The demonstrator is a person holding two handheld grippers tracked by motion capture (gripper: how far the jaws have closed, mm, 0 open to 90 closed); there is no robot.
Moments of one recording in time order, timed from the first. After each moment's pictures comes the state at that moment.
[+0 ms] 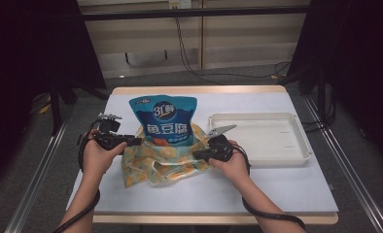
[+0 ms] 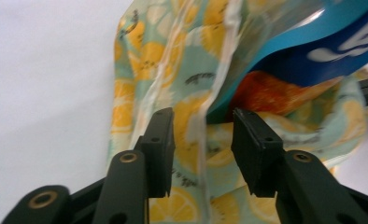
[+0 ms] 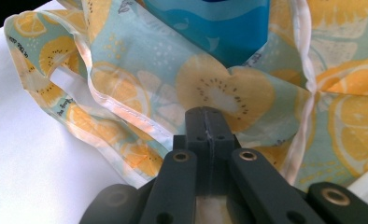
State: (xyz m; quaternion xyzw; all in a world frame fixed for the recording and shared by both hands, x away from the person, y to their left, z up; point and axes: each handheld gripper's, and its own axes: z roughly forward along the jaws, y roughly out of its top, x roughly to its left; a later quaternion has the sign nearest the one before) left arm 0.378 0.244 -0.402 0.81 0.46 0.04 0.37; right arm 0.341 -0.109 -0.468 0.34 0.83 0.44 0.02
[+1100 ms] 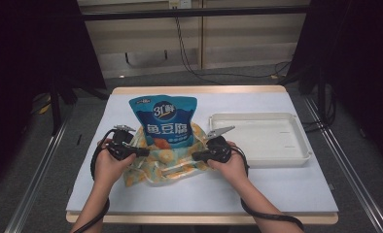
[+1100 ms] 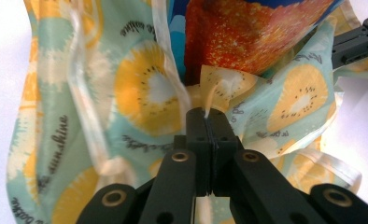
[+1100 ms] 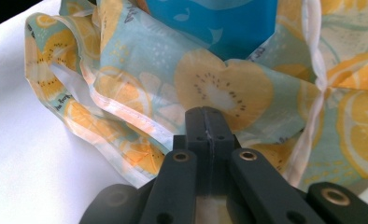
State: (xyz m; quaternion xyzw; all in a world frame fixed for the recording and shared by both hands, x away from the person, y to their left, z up) left arm 0.363 0.218 -0.433 0.83 0.42 0.01 0.35; right arm 0.341 -0.106 -0.474 0.34 0.83 0.44 0.02
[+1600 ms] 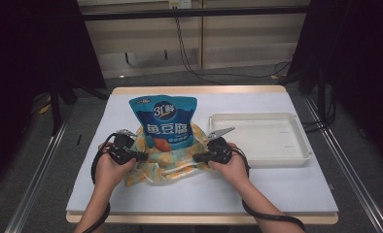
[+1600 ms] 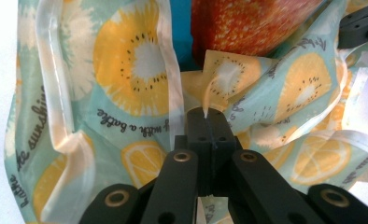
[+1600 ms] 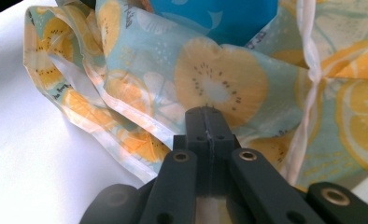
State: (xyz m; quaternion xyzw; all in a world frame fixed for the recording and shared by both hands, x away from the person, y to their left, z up) left arm 0.356 0.219 -0.442 0.85 0.42 0.02 0.32; right arm 0.339 -0.107 -0.477 0.34 0.84 0.43 0.02
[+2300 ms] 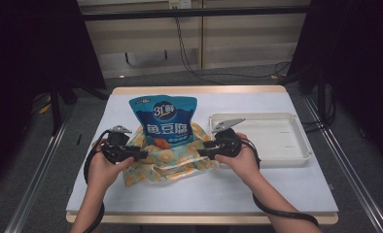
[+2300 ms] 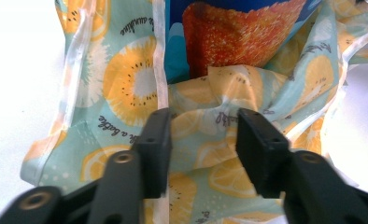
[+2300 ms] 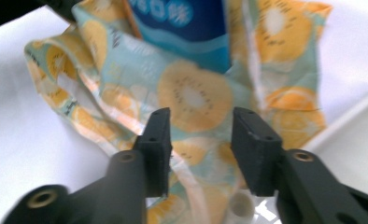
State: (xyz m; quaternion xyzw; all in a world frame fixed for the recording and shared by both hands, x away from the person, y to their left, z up) left arm 0.346 0.224 -0.414 0.84 0.41 0.06 0.34; right arm 0.336 -0.127 -0.432 0.34 0.84 0.43 0.07
